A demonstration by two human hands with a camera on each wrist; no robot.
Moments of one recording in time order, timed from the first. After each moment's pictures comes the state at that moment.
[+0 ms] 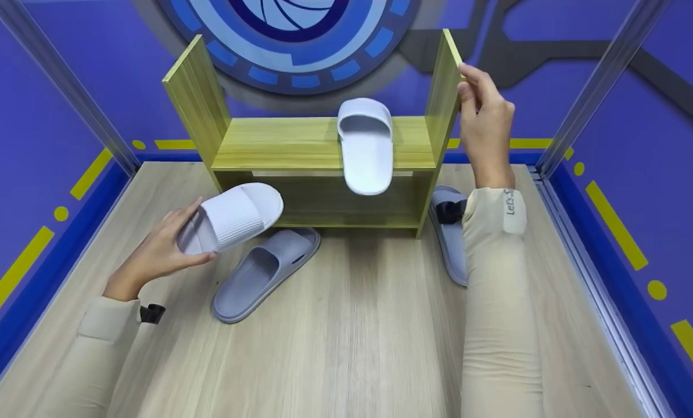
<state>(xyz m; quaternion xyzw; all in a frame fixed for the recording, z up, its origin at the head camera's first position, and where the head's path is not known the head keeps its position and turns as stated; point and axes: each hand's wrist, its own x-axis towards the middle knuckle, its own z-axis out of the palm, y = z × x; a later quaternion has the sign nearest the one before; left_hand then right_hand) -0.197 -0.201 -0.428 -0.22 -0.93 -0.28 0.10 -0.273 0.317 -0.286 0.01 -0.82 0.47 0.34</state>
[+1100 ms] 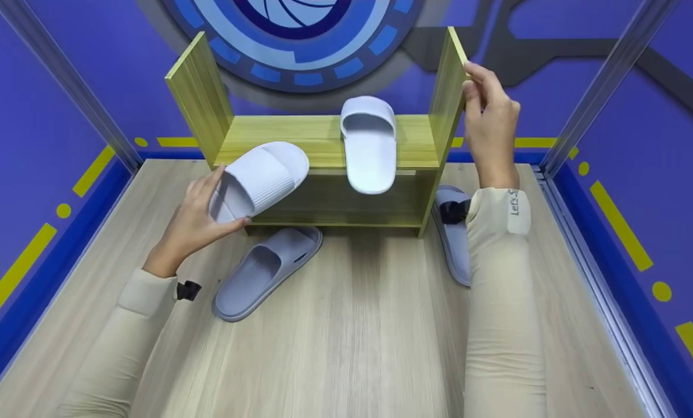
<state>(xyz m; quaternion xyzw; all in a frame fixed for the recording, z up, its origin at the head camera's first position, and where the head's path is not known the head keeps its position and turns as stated) -0.227 -0.140 -0.404 -0.21 -0.92 -0.25 0.22 -0.274 0.316 -0.287 0.01 -0.82 0.45 0.35</state>
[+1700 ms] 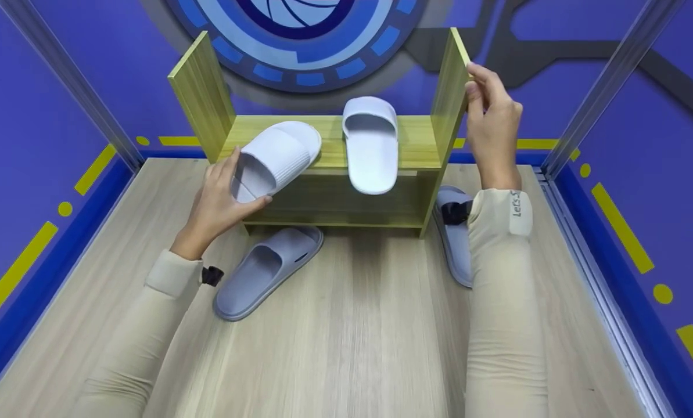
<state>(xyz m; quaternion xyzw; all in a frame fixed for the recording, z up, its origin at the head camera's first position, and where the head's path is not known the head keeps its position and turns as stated) -0.248 -0.103 -0.394 -0.16 -0.92 -0.26 0.24 -0.273 0.314 -0.284 0.00 -0.82 0.46 0.33</state>
